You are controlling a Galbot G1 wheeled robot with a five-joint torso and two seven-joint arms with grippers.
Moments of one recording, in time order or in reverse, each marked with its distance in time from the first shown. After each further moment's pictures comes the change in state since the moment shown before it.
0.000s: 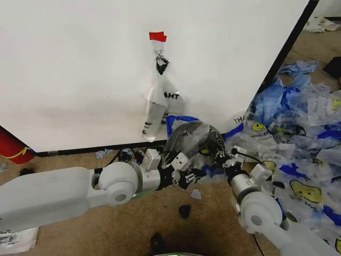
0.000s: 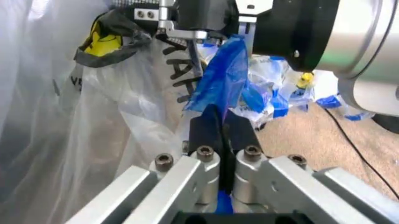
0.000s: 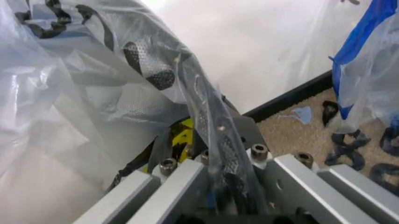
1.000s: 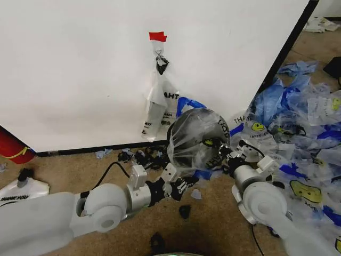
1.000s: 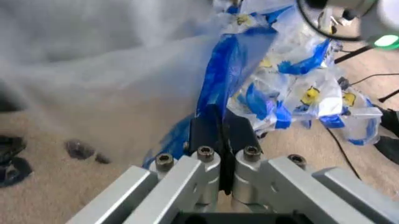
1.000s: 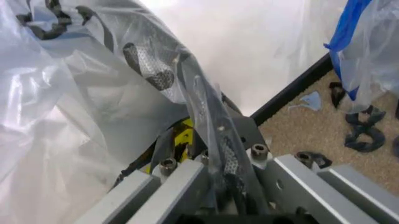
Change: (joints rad) left arm 0.335 0.109 -0.191 -0.088 0.091 -0.065 -0.057; right arm 0.031 0.055 0.086 0.062 0.207 -0.003 0.113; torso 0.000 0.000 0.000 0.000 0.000
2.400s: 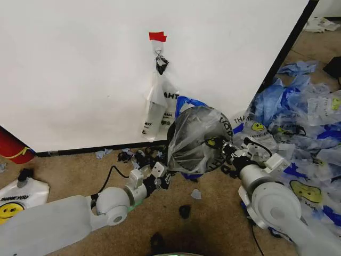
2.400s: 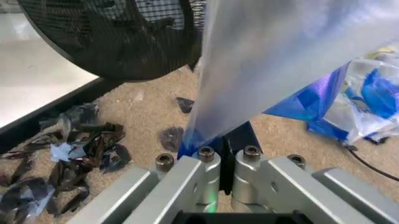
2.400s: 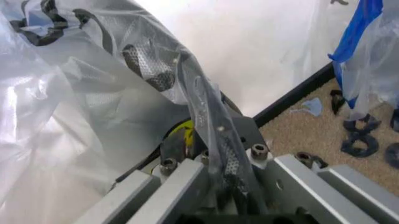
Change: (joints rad) left arm 0.100 -0.108 0.001 0.280 0.242 -0.139 -0.104; right arm -0.019 -0.073 0.026 0.083 0.024 -0.023 0.028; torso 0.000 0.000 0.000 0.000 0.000
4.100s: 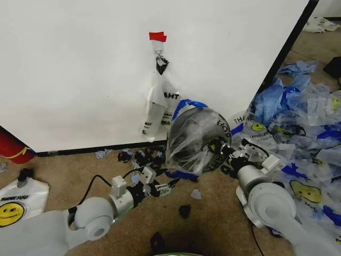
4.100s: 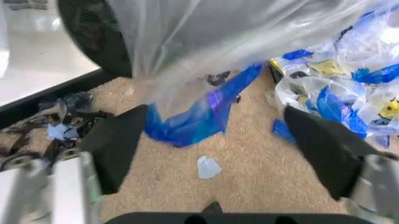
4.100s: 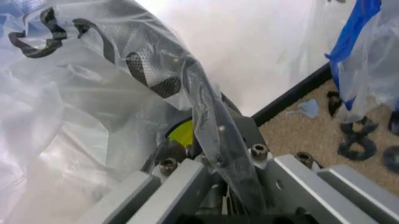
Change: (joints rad) left arm 0.366 0.203 -0.355 -0.188 -0.032 -0.022 0.145; right arm 0.007 0.019 -0.023 -0.058 -0.043 0.006 -0.040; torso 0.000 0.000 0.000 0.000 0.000
